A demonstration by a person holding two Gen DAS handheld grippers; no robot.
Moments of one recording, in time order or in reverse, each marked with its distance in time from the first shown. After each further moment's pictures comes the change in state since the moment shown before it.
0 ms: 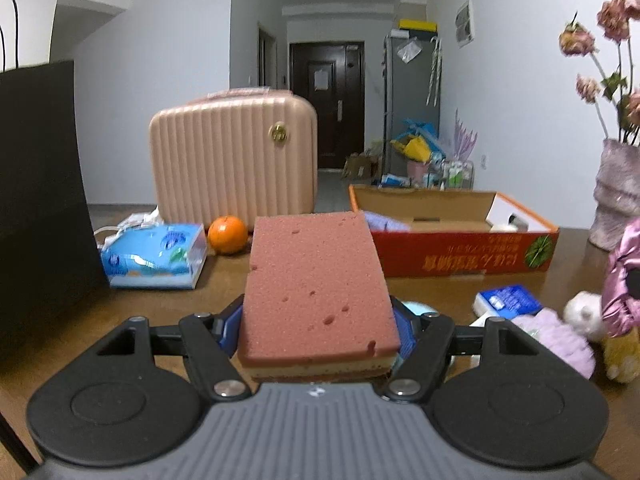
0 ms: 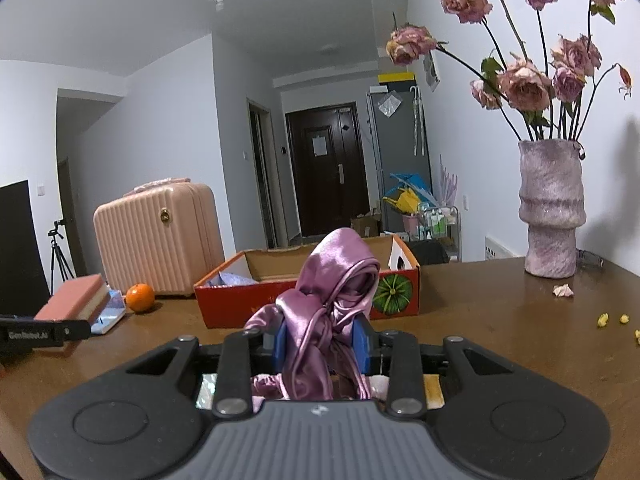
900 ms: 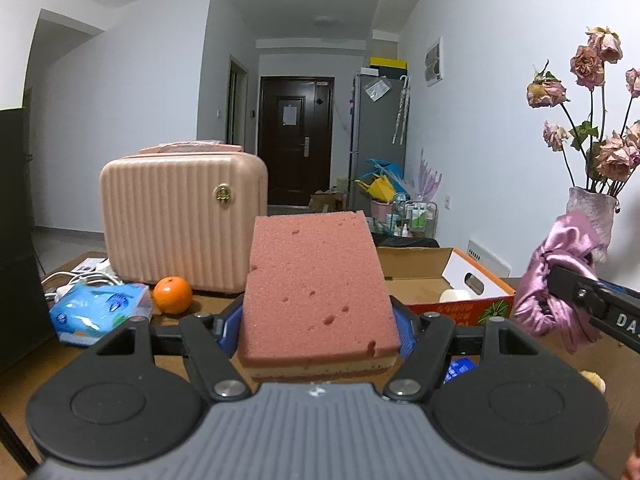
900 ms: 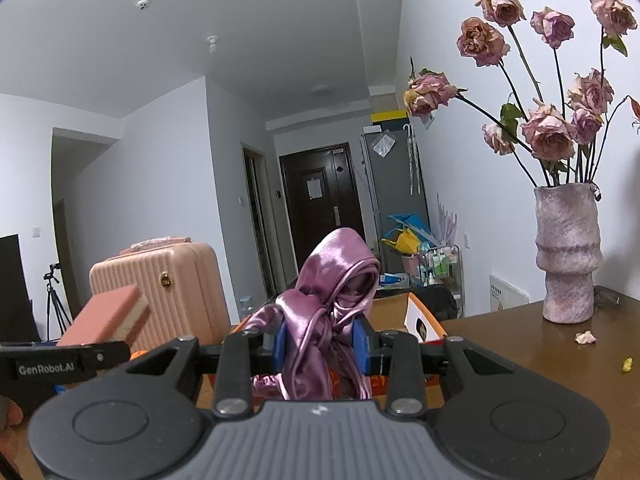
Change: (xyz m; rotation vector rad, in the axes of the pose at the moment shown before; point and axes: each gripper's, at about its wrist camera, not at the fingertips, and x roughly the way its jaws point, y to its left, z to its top) left arm 0.012 -0.034 0.049 -0.015 -0.106 -0.113; right arm 0.030 0.029 0.045 0.036 -0.139 -0.012
